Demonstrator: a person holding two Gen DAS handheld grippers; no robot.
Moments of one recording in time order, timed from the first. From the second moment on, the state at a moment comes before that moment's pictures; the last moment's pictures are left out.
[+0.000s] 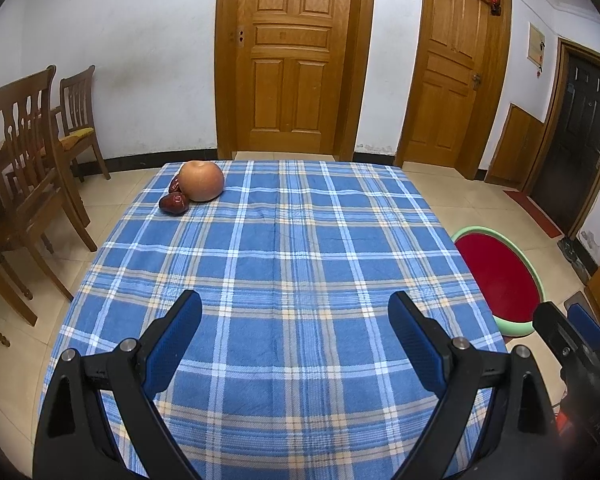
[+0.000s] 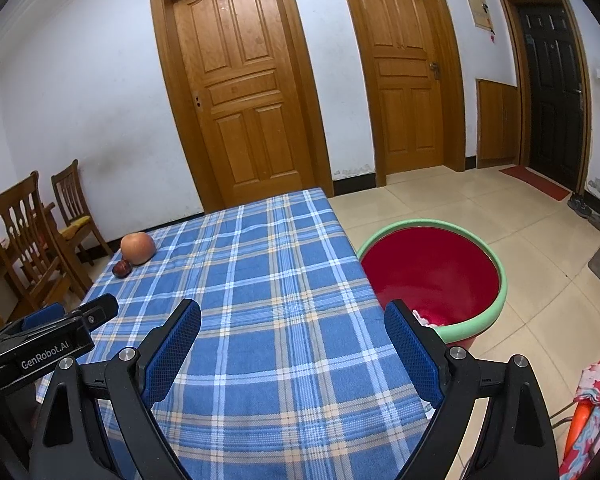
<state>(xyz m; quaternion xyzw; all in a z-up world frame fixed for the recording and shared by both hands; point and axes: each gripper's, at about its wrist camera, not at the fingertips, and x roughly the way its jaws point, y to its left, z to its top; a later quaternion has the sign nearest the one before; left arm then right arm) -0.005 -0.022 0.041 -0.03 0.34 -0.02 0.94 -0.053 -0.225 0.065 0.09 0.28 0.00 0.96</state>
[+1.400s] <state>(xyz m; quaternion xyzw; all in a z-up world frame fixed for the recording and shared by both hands) -0.006 -0.020 0.038 -0.04 0.34 -0.02 0.94 -0.055 -0.223 0.064 0.09 0.28 0.00 0.96</state>
